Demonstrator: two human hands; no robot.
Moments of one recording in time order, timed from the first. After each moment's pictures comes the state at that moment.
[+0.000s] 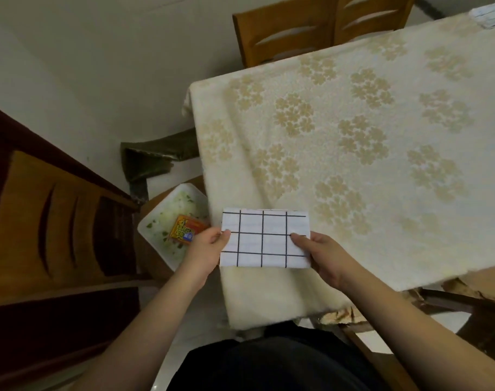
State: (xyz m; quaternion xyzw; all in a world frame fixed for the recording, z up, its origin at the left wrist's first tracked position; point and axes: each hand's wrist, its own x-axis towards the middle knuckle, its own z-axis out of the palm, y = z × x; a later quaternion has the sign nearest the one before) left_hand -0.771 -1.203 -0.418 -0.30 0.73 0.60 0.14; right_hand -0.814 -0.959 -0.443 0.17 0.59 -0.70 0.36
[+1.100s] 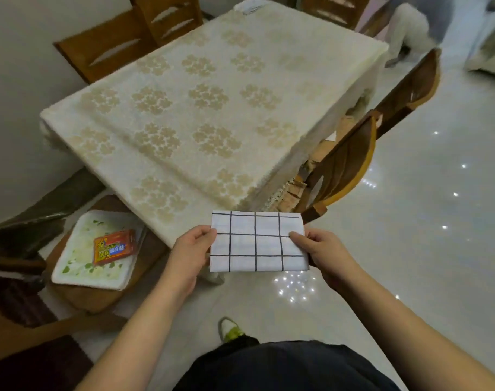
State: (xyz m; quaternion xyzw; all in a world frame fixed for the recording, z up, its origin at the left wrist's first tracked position) left_hand -0.559 -1.127 -0.384 -0.08 0.71 0.64 0.28; right_hand -0.453 -0.901 -0.379 0.36 0.66 -0.66 0.05
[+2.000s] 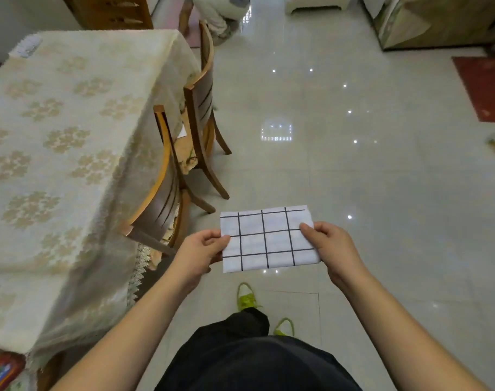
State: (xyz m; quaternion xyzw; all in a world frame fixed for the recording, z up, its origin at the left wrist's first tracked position) left_hand -0.363 -0.806 -0.387 0.20 0.74 0.42 0.49; right_hand -0.141 -0.666 -0.402 0.54 0.47 -0.66 -0.23
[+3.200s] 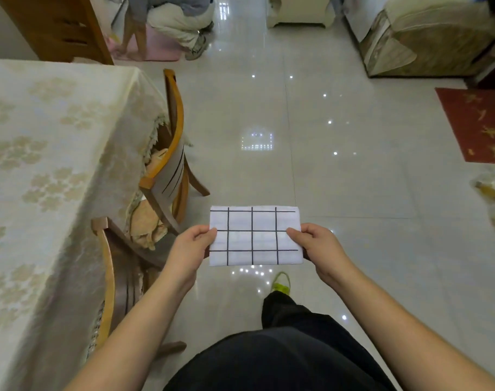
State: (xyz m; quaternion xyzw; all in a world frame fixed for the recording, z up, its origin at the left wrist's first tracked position) left_hand -0.541 -0.460 -0.414 0.14 0.74 0.46 0.46; right_hand -0.321 -0.335 -0.420 0.54 0.46 -0.68 -0.18
